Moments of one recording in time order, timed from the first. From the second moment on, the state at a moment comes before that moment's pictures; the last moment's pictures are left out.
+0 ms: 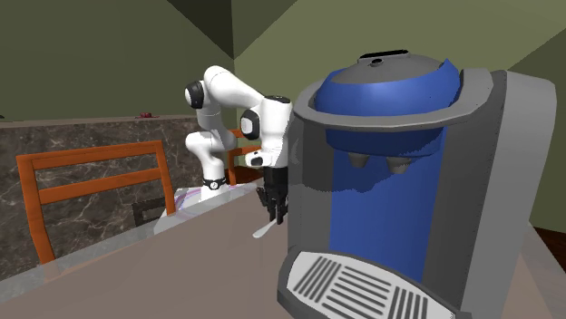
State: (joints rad) arm 0.04 0.51 0.35 -1.57 -0.20 2.03 1.26
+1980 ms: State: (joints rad) arm 0.03 0.06 0.43 -1.91 -0.04 1.95 1.28
